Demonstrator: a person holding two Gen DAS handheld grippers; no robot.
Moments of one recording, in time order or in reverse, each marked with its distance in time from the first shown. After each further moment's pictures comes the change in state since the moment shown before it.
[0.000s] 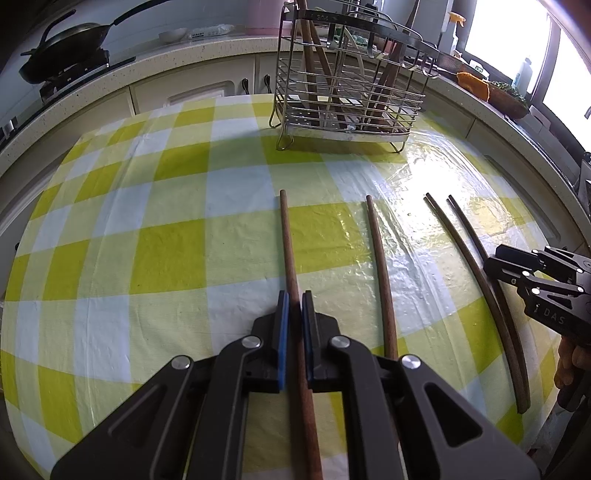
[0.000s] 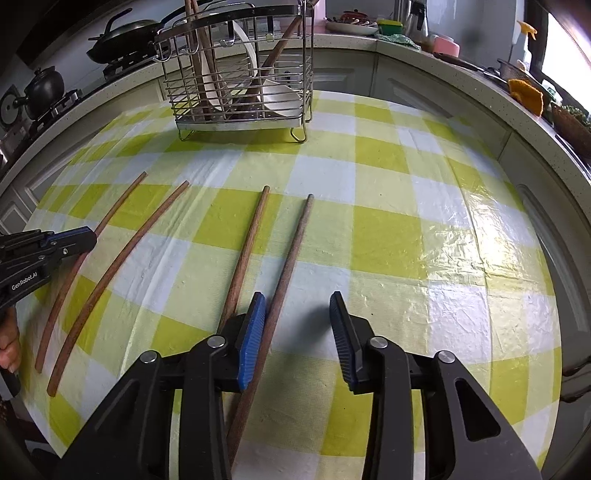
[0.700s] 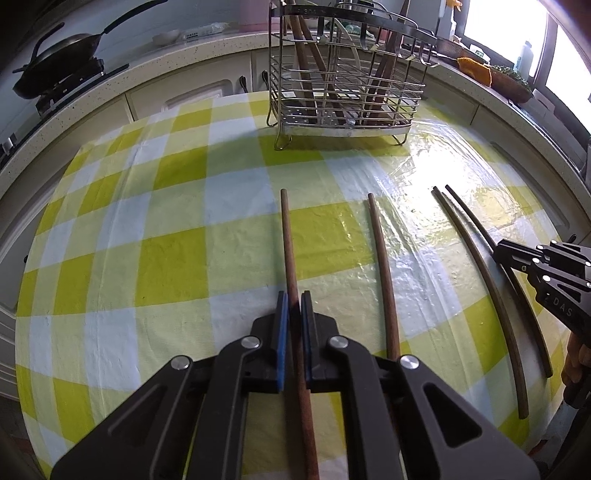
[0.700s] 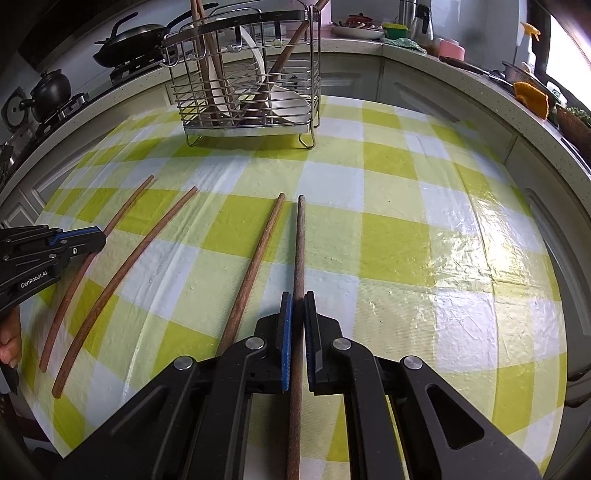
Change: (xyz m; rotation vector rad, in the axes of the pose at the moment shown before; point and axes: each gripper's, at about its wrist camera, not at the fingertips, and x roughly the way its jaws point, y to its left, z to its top) left arm -0.001 -0.008 0.008 0.044 0.029 0.046; right arm -0.002 0.001 0.002 0.003 -0.021 0.027
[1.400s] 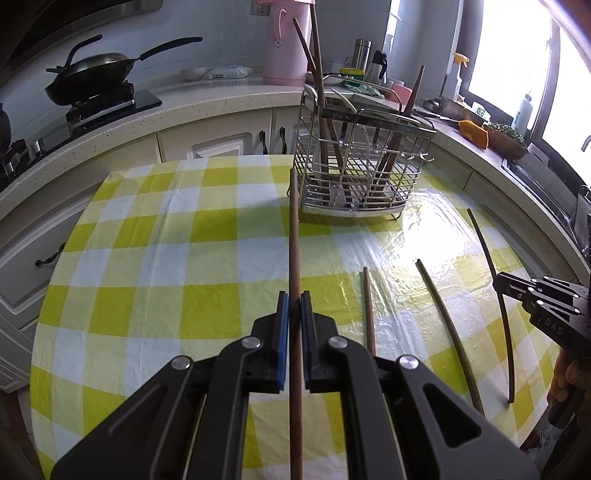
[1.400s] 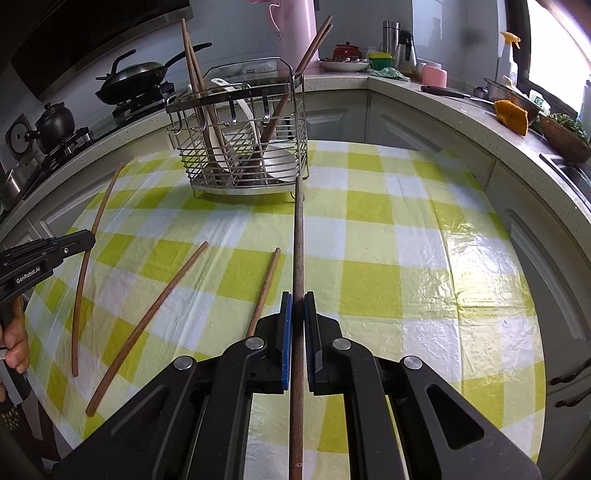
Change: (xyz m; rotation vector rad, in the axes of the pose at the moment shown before) left arm -0.066 0.017 0.017 -0.093 -0.186 -0.015; right arm -0.049 -0.009 0.018 0.043 -0.112 0.013
